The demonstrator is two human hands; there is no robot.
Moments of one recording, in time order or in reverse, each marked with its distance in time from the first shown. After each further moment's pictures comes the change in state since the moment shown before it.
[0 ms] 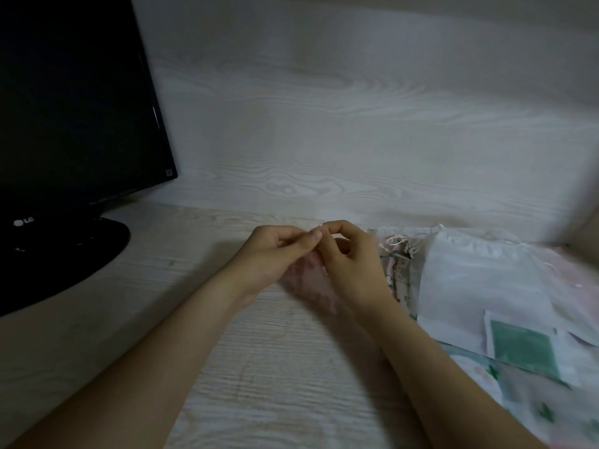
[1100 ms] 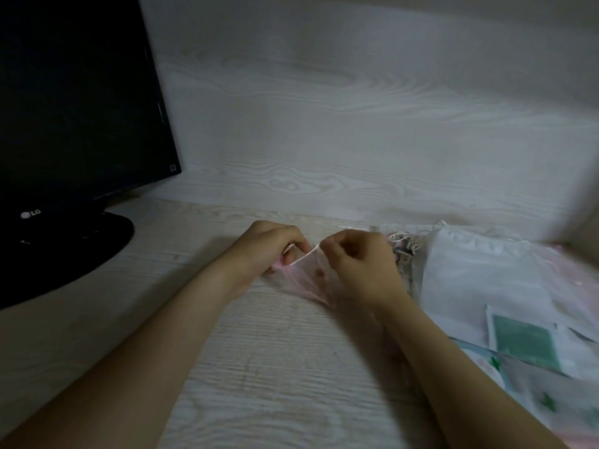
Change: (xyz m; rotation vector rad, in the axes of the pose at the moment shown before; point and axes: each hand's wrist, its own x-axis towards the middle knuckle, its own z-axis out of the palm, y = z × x) left_hand -0.003 0.013 -0.014 0.229 0.081 -0.117; right_hand -0.001 -0.003 -0.015 -0.426 -0.012 -0.019
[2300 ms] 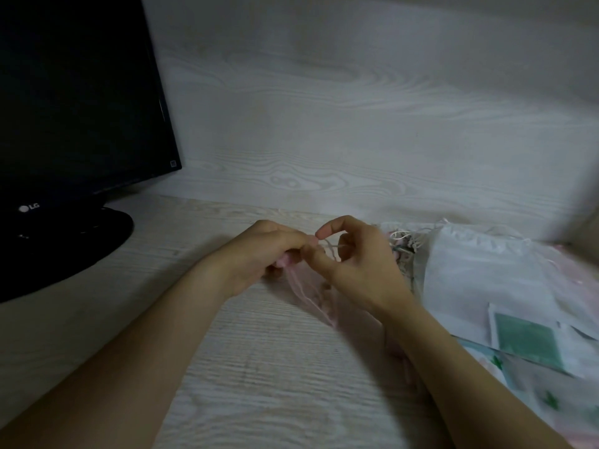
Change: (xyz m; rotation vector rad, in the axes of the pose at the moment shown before) left_hand -0.003 -0.002 -0.002 -0.049 -0.160 -0.052; right_hand -0.011 -0.010 -0.004 0.046 -0.051 -0.118
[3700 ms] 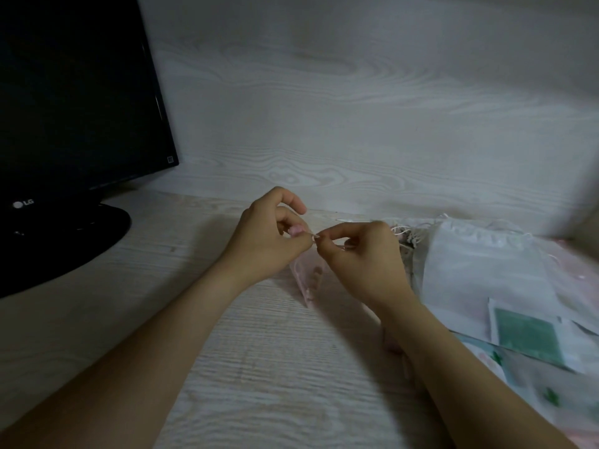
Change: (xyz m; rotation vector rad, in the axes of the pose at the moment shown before) left_hand -0.002 -0.004 0.013 0.244 0.361 0.427; right_hand 0.004 0.007 0.001 -0.080 0.062 0.052
